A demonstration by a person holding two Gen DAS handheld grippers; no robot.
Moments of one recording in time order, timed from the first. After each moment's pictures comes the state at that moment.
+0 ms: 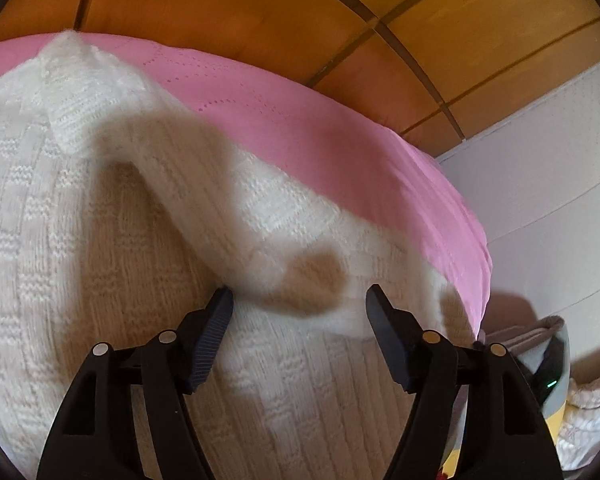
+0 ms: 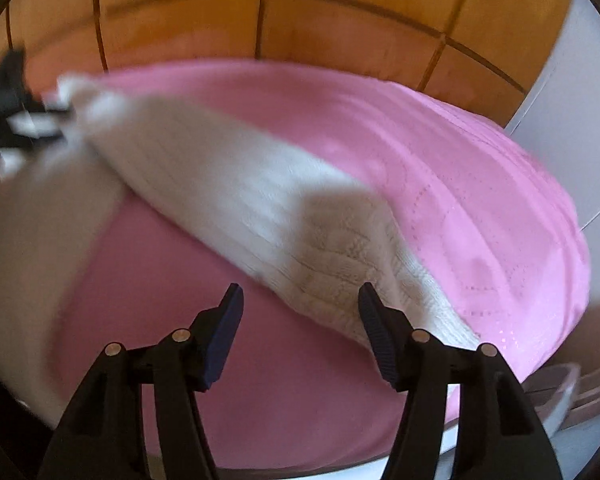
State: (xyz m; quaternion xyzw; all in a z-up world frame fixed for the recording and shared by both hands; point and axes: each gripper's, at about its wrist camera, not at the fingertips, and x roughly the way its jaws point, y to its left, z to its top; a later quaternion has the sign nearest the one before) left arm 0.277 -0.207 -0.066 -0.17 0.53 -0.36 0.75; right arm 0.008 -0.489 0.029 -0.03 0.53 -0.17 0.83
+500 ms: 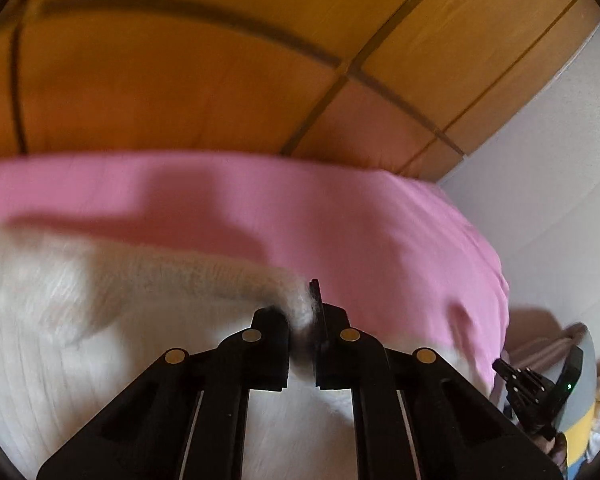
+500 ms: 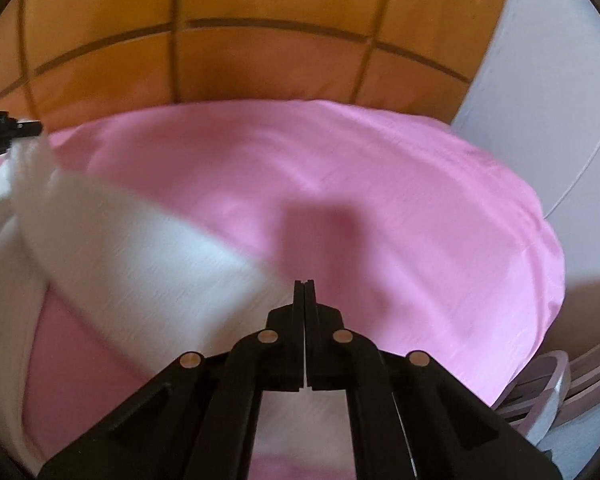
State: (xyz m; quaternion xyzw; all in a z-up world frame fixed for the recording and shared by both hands) left arm 0.354 -0.271 -0.014 -0.12 0.47 -0.37 0.79; right arm 0.035 -0.572 0.061 0.03 0.47 -0.25 0.85
